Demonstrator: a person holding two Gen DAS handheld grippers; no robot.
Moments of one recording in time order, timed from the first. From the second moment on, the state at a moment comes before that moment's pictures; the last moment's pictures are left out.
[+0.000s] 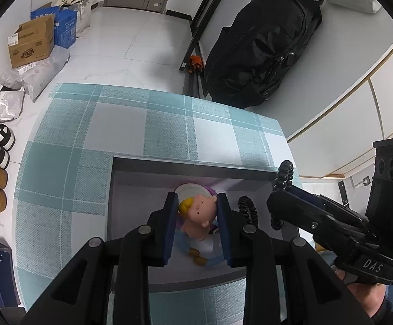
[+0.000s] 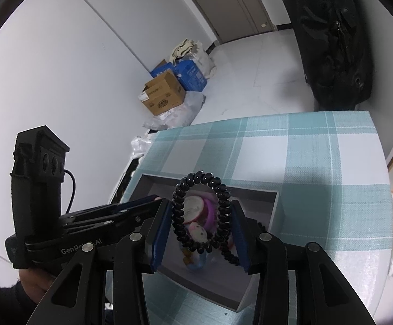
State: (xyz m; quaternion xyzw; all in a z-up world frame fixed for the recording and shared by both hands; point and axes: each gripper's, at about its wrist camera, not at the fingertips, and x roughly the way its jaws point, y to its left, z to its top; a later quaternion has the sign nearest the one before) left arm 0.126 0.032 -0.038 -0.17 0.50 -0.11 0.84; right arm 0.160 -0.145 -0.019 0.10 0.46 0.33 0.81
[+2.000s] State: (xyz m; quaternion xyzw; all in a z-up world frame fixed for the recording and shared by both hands) left arm 0.017 0.038 0.031 -0.10 0.32 -0.02 0.94; right arm 0.050 -0.187 0.033 0.07 0.28 0.31 0.90
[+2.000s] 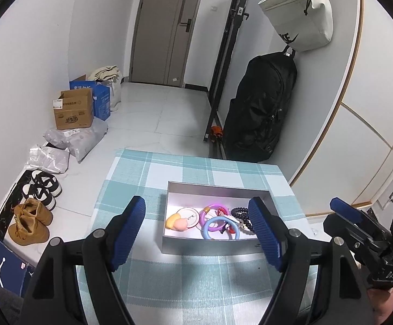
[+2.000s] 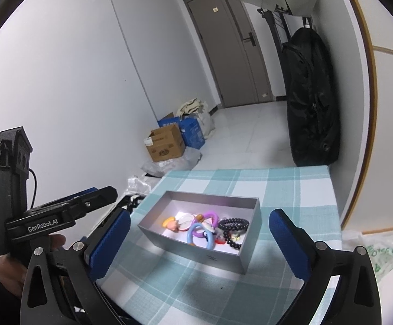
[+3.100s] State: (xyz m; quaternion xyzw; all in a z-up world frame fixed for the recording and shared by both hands) left arm 0.003 0.021 0.030 -0.06 0.32 -0.01 0.95; right arm 0.040 -0.189 0.032 0.06 0.29 0.31 0.91
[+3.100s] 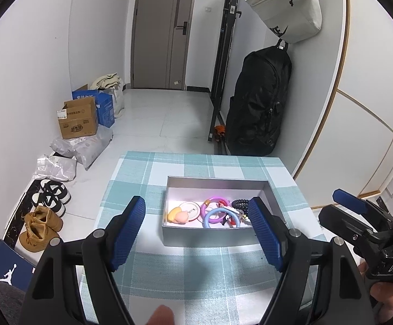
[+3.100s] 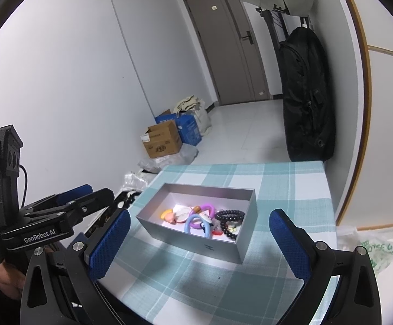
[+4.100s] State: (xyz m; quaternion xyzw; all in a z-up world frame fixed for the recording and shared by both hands) left arm 0.003 0.019 0.029 -0.05 0.32 0.00 0.95; right arm 0.043 -0.192 0.031 0.07 0.30 0.30 0.90
